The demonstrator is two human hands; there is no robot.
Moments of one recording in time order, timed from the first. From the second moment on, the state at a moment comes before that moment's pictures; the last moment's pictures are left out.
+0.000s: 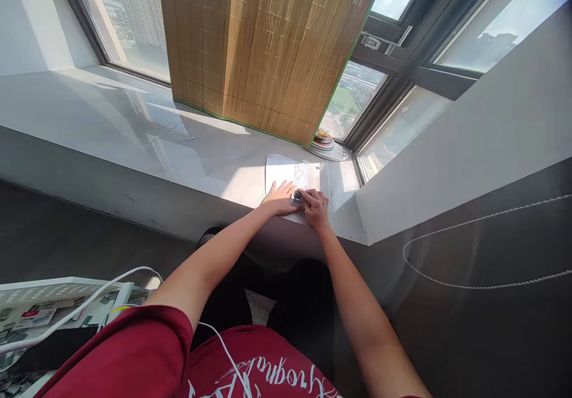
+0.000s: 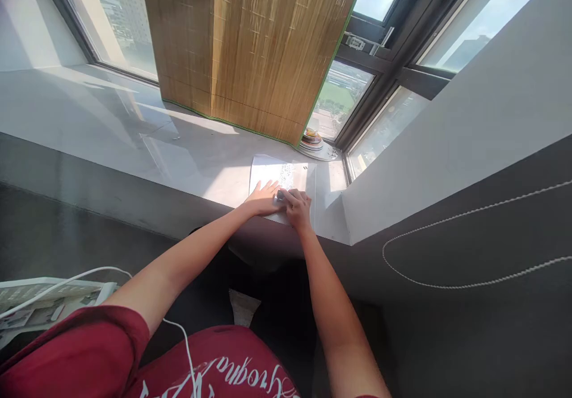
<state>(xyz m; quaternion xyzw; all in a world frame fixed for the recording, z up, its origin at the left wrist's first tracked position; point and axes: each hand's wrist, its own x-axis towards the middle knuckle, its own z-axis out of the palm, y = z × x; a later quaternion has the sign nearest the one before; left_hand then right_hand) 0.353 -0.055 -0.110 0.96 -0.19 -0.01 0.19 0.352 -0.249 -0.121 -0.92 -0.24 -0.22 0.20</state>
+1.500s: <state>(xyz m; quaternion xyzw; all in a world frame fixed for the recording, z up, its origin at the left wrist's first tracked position) 0.351 0.175 -0.112 0.99 0.14 0.01 0.06 0.415 -0.145 -0.113 -0.94 -0.04 -0.15 0.32</state>
